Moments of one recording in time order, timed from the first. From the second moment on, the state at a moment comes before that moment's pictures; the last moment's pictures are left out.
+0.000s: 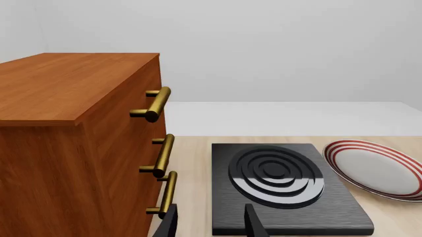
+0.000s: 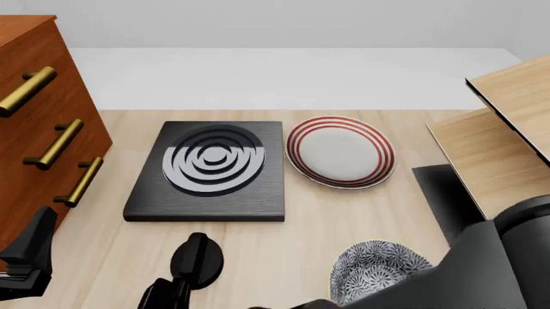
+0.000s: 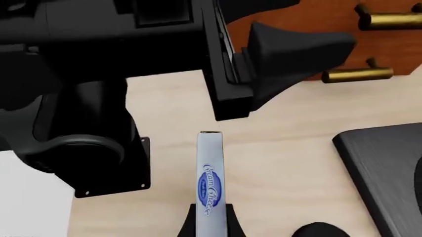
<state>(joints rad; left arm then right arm) 0.00 0.01 0.00 0.00 0.00 1.36 2.01 -0.96 -0.51 -0.10</state>
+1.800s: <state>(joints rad) 0.00 0.01 0.00 0.00 0.00 0.92 0.72 -0.31 0.12 -0.21</state>
